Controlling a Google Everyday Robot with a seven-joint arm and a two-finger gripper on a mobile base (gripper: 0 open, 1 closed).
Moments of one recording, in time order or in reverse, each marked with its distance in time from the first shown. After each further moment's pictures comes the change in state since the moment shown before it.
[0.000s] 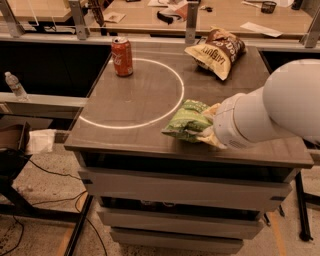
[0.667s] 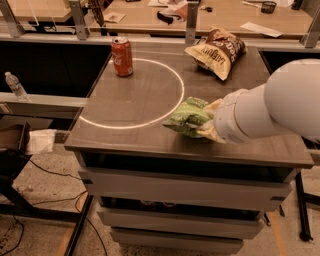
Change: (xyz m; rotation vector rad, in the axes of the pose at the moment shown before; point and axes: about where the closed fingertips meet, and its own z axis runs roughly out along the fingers) arm -0.003 -0.015 0.002 0.043 -0.023 0.075
